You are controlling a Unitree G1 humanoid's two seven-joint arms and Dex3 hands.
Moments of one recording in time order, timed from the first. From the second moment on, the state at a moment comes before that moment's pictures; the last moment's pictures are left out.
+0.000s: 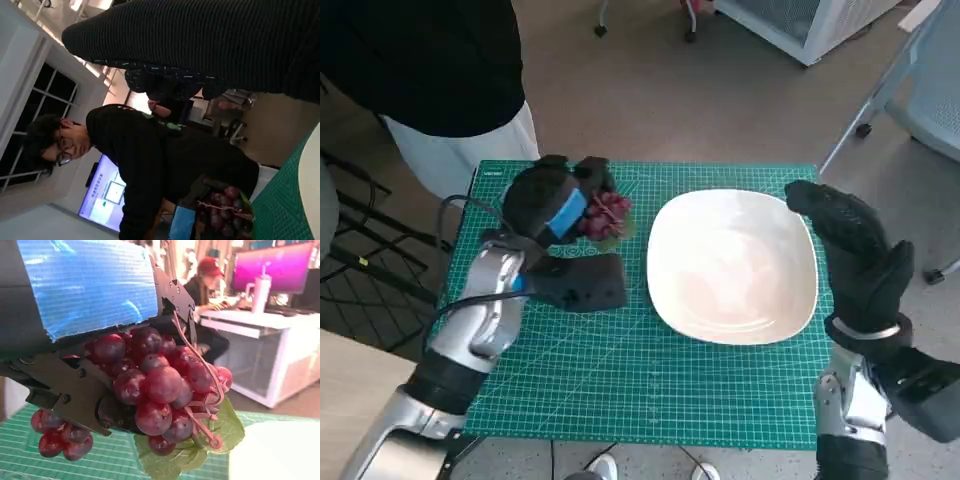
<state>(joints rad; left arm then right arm) -0.71 0.42 -0.38 0.29 0.78 0.17 -0.04 -0.46 -0.15 -0.21 0.40 0.40 -0.70 0.58</state>
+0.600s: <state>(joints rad) -0.85 0.25 -0.48 0.31 0.82 0.12 -0.06 -0.46 -0.15 -0.23 0.39 0.42 -0.70 0.58</state>
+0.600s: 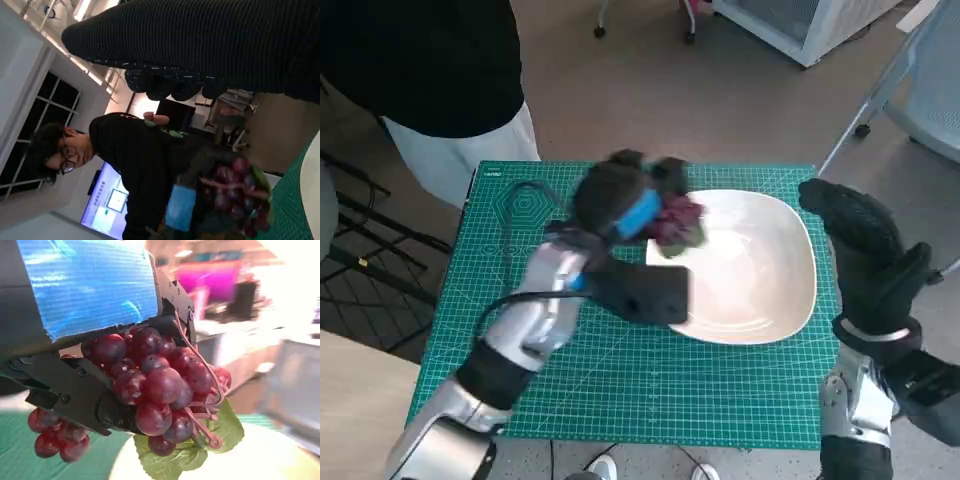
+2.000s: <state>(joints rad) -1.03 0.03 -0.58 0.66 0.81 0.04 -0.06 -0.44 -0.16 -0.26 0.39 0.42 -0.73 0.56</state>
